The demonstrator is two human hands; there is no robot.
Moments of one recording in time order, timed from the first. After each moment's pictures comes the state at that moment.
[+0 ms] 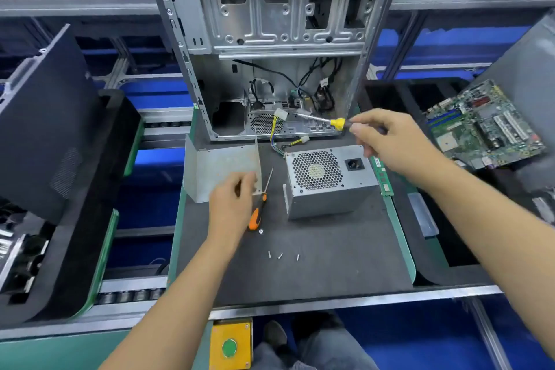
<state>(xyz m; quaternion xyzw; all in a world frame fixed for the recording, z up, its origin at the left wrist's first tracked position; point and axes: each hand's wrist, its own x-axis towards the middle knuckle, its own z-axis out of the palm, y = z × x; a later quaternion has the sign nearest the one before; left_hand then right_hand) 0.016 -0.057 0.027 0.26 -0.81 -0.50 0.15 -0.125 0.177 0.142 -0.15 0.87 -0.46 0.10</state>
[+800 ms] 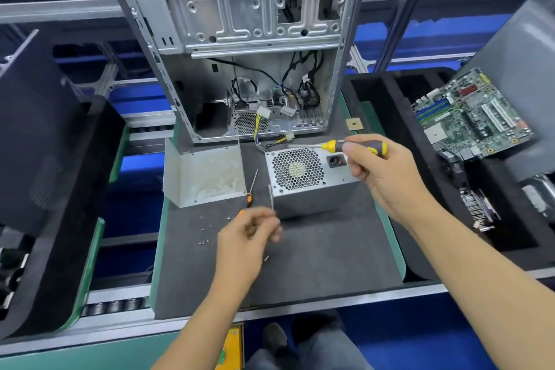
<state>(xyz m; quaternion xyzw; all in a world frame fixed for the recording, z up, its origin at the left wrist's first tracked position) 0.058 0.004 0.009 0.21 -0.70 -0.67 0.12 -0.091 0.202 0.098 -0.05 0.69 -0.72 0.12</state>
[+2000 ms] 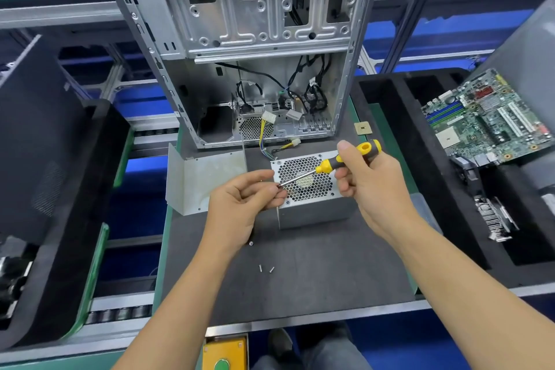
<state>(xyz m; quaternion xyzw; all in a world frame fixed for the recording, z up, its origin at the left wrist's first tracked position) 0.004 -0.023 0.067 0.19 -0.58 -0.79 0.10 -0.081 0.162 0.102 0.02 0.67 -0.73 0.13</state>
